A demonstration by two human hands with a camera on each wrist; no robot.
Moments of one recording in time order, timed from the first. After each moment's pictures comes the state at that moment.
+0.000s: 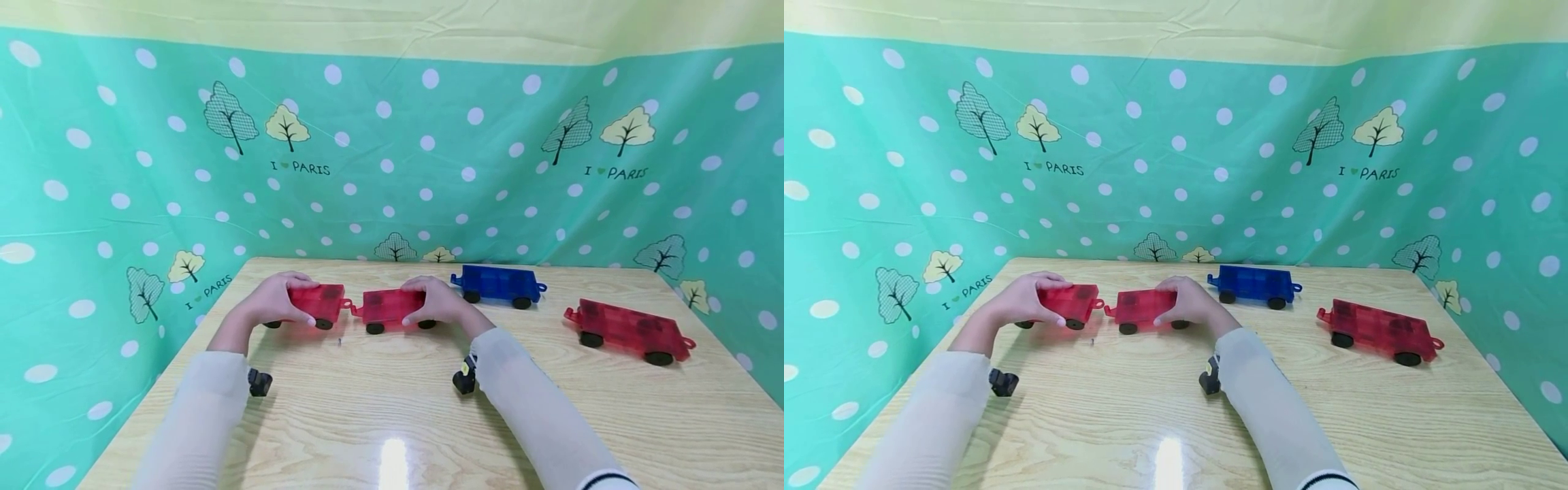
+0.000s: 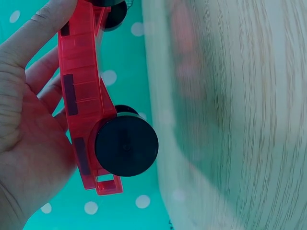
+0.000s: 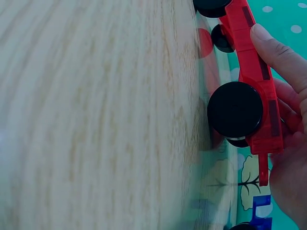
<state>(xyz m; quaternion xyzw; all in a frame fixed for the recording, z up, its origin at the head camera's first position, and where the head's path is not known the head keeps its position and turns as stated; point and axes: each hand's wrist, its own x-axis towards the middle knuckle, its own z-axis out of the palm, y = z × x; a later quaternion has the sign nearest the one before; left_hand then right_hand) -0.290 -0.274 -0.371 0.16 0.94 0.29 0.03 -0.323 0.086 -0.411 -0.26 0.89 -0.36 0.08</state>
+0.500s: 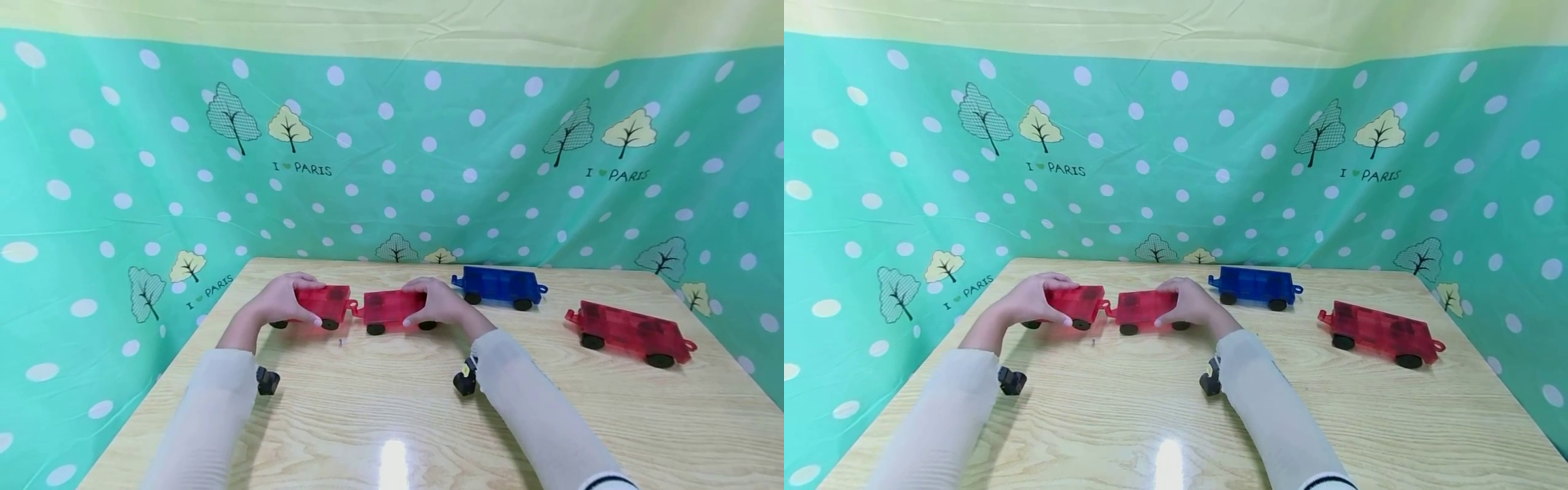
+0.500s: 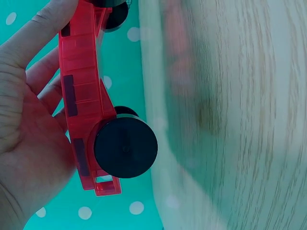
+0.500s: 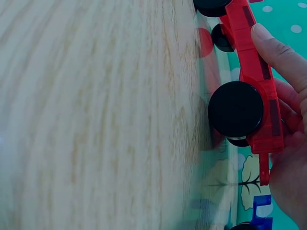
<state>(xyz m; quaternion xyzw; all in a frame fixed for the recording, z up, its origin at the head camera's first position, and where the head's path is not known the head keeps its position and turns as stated) -0.295 -0.266 -0.375 0.15 0.94 0.29 0.04 -0.320 0.086 -0.411 -0.26 0.89 -0.36 0.07</state>
